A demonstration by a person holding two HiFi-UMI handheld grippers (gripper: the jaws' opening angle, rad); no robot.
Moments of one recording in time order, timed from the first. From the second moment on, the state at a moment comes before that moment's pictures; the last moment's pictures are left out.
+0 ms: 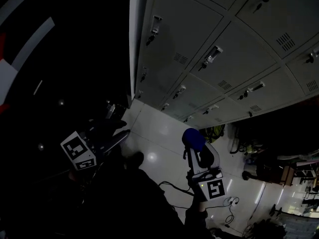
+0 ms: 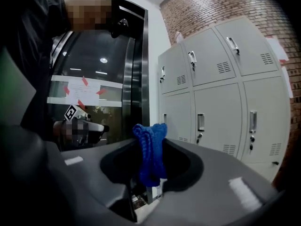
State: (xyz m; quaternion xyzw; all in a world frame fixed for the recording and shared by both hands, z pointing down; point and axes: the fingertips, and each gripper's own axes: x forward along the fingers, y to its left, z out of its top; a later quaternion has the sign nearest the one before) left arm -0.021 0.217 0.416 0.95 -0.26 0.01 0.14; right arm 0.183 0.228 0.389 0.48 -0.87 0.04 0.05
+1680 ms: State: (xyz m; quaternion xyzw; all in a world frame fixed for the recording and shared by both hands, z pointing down) left arm -0.026 -0.040 0.394 0.98 -0.15 -0.01 0.10; right arm -0.006 -0.213 0.235 0.49 -0.87 -0.05 -0.04
